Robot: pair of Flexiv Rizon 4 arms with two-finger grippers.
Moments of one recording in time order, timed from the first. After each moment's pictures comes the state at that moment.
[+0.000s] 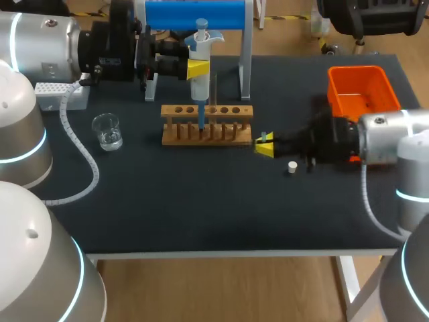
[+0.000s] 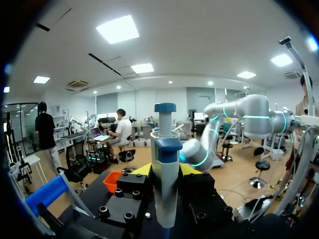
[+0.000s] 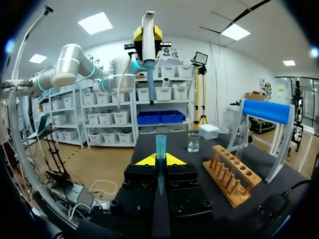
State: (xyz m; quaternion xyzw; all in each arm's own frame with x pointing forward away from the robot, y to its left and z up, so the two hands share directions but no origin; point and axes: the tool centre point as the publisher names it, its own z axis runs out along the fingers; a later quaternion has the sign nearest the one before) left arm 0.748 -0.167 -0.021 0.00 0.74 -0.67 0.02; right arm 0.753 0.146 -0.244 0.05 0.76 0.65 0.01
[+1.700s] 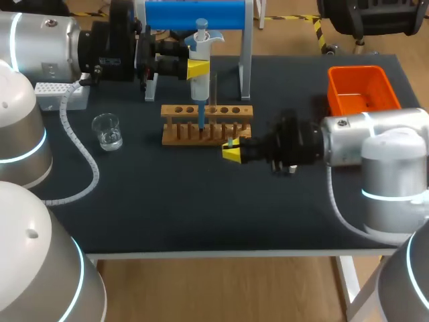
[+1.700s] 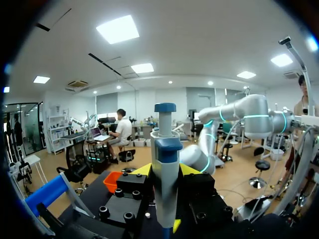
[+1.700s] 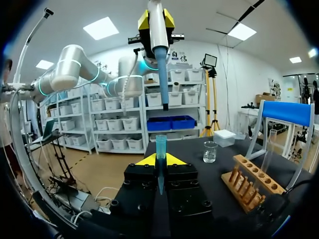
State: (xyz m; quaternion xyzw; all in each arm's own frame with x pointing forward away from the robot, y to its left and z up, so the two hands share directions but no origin) left arm 0.748 -0.167 -0.021 0.00 0.74 -0.67 0.02; right arm 0.743 0.214 -0.243 0.03 0.75 0.66 -0.03
